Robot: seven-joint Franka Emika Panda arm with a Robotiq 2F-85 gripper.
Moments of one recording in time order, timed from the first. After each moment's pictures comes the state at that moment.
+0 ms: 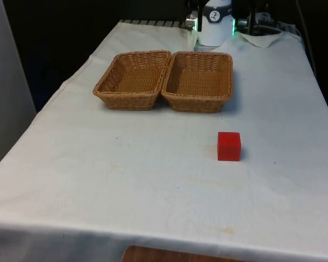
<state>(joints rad) 0.33 0.38 -0.33 -1.56 0.10 1.95 -0.05</state>
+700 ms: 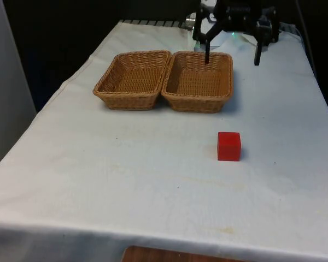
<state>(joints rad) 0.33 0.46 -0.31 -1.59 0.11 2.11 -0.04</state>
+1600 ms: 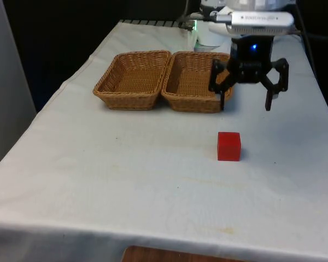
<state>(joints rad) 0.33 0.60 -0.25 -1.62 0.17 2.26 -0.06</state>
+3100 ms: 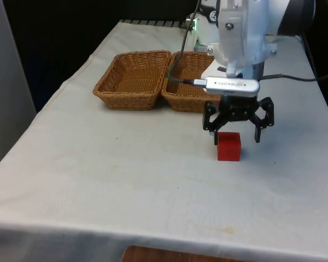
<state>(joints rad) 0.32 0.75 -0.25 -1.63 0.29 2.38 -0.25</state>
